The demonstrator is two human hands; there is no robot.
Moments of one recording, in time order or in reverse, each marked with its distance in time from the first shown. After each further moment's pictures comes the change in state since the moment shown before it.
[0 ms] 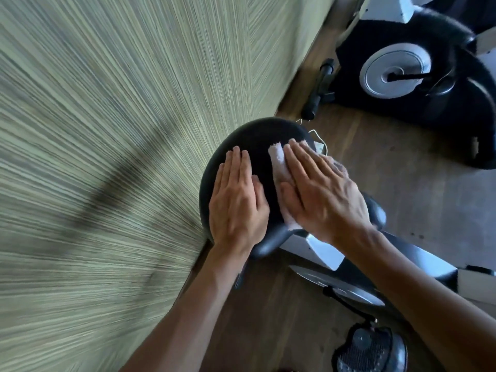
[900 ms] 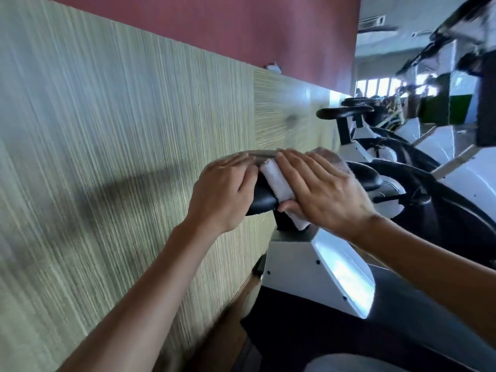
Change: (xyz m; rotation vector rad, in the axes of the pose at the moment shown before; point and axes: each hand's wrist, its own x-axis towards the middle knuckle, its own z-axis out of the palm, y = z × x) left_hand -0.065 -0.037 0.012 -0.070 0.291 0.407; right_hand -0.060 0.034 0.065 -0.678 0.708 -0.536
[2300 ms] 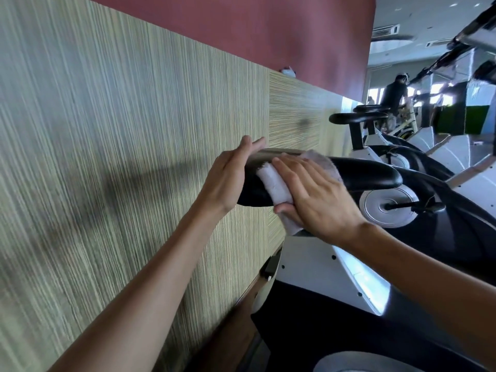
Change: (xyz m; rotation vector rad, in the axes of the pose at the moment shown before) left_hand 0.001 -0.021 -0.015 -0.774 -0.033 -0.194; right_hand 0.024 -0.043 -0.002 0.289 0.158 0.008
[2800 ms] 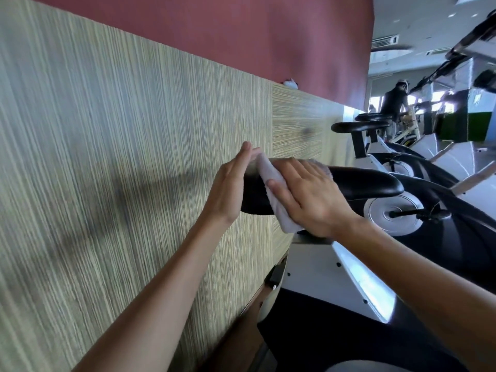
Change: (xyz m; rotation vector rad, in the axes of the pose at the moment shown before) left_hand -0.003 -0.001 -0.003 -0.126 0.046 0.064; right_hand 0.031 -0.011 -0.012 0.240 -0.212 0.283
